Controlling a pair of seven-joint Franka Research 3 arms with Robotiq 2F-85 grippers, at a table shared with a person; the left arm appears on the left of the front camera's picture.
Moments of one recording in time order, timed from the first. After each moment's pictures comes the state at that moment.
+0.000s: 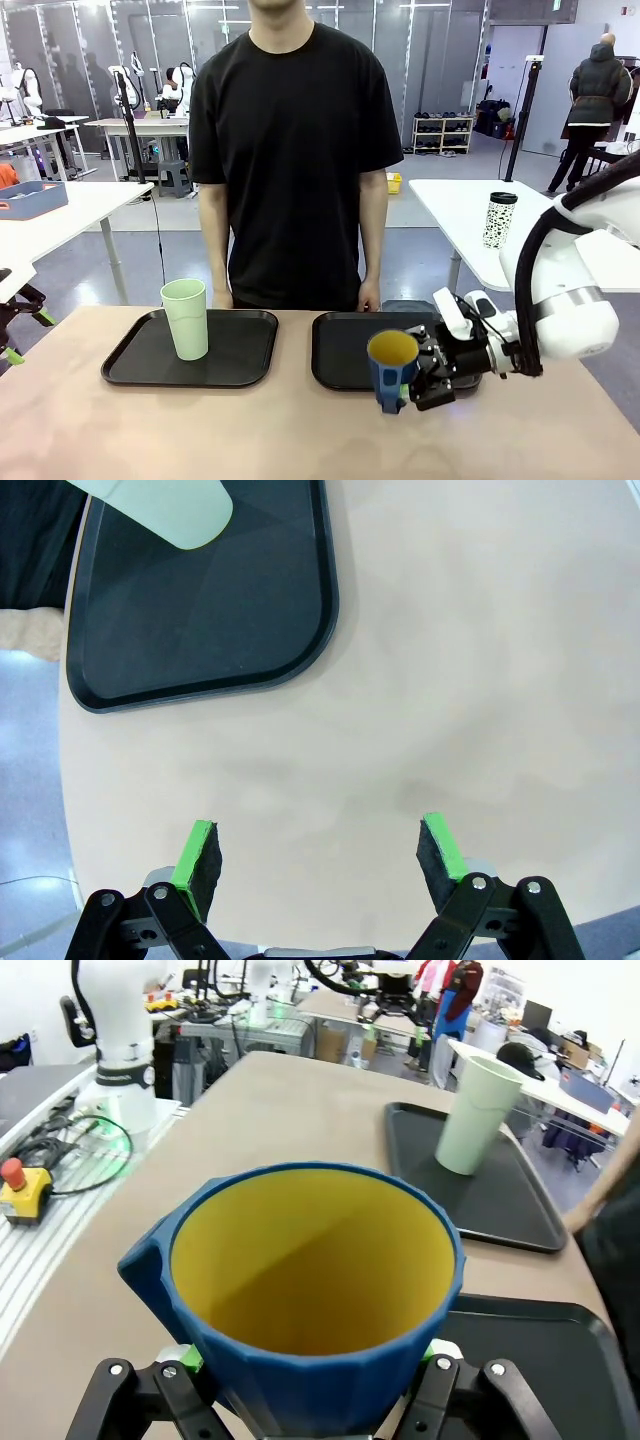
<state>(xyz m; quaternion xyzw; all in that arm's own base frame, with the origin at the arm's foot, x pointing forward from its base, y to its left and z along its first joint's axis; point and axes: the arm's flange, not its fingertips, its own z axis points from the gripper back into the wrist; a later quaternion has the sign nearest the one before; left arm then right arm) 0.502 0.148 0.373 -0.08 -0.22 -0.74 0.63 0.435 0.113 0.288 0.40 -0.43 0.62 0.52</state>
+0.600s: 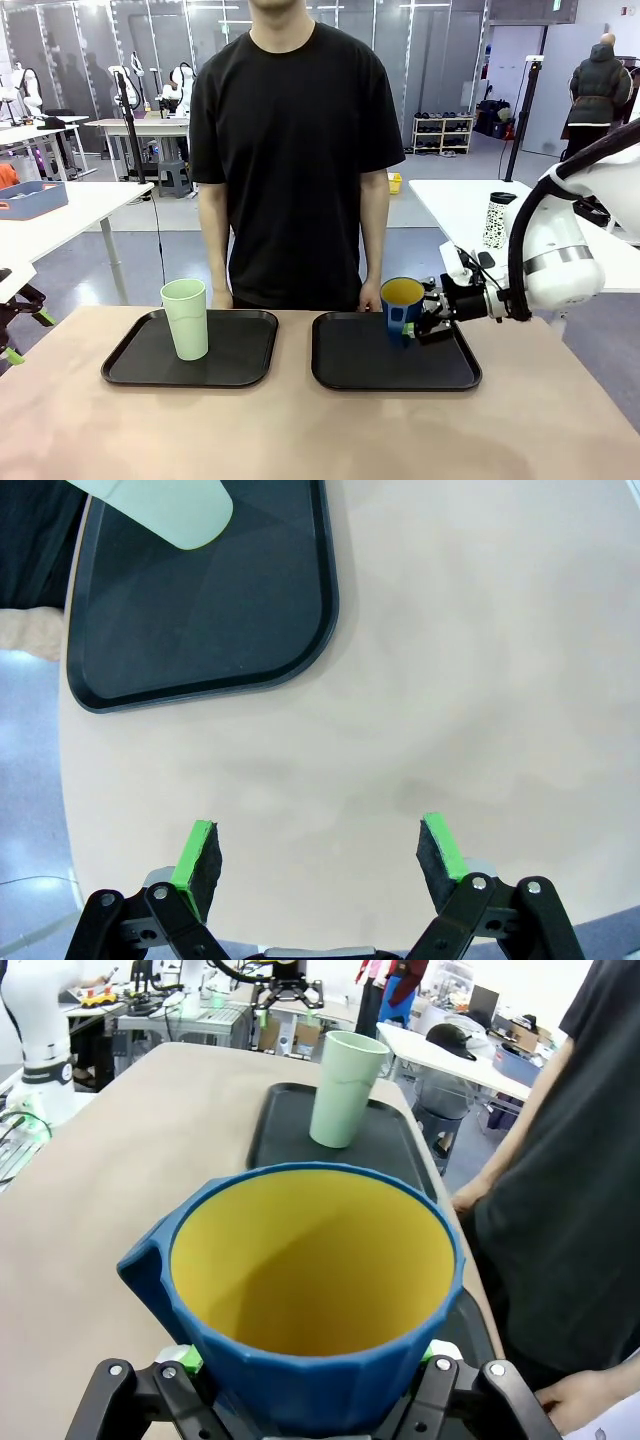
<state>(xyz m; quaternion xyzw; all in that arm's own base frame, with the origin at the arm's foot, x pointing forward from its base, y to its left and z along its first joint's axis) 0.502 0.148 0.373 -0.08 -0.22 -0.74 0.63 0.553 0.075 0.316 0.36 -0.46 0.60 0.55</state>
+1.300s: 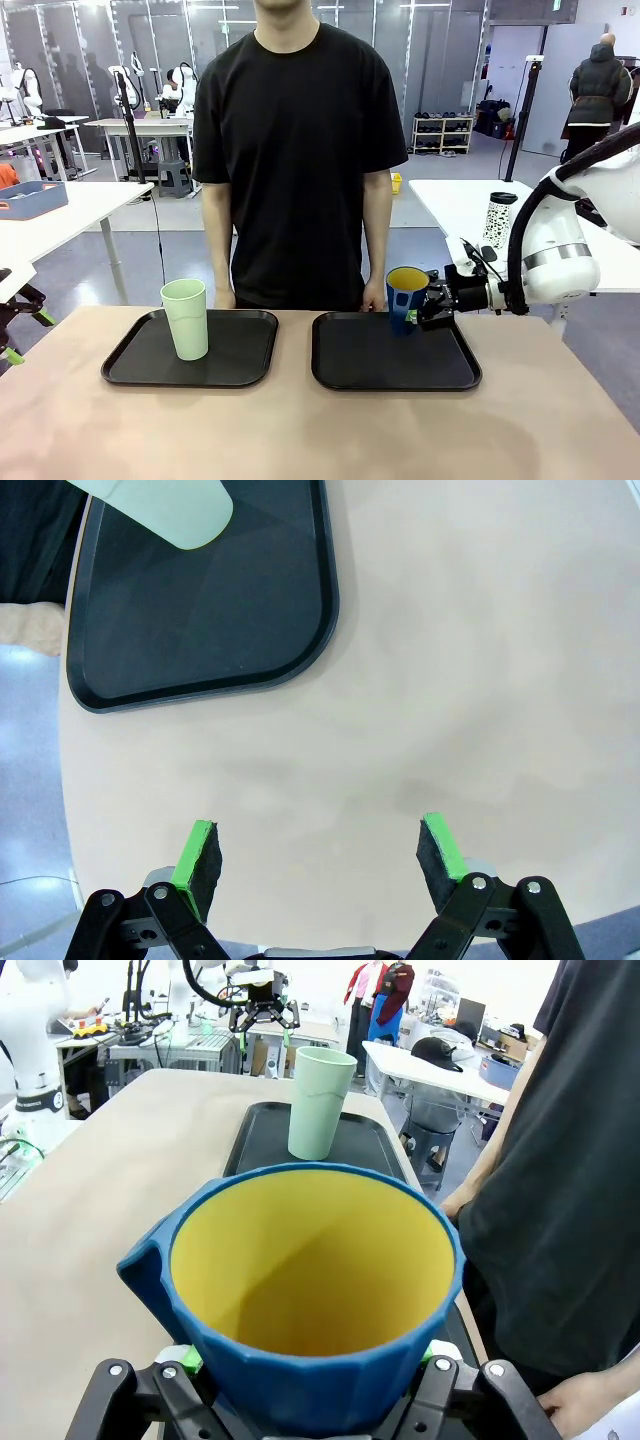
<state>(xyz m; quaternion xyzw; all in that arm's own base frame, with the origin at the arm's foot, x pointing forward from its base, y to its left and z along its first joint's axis) 0.502 0.148 0.373 -0.08 -0.22 -0.74 0.63 0.580 0.061 0.308 0.39 -0.48 0.57 0.54</state>
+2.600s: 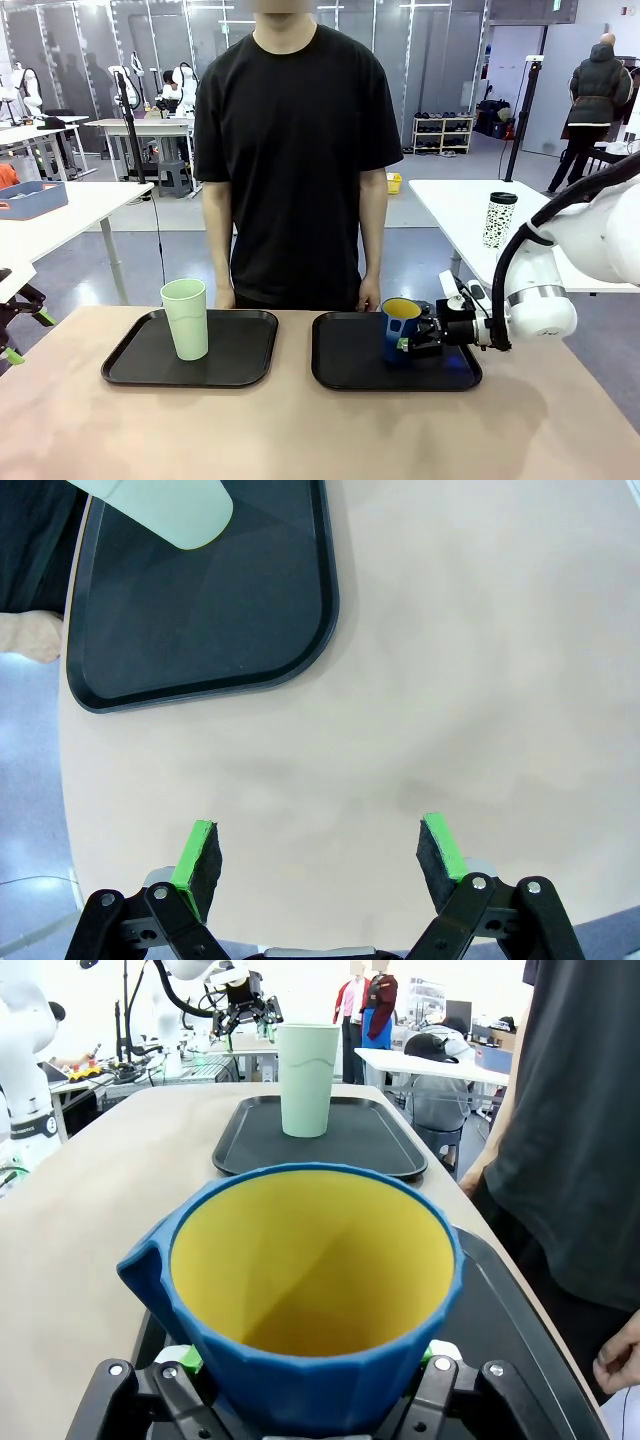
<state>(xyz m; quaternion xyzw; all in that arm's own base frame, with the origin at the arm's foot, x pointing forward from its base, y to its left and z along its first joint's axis) 0.502 0.148 0.373 -0.08 -0.22 -0.74 0.63 0.597 0.065 0.214 0.45 -0.47 0.52 0.56</state>
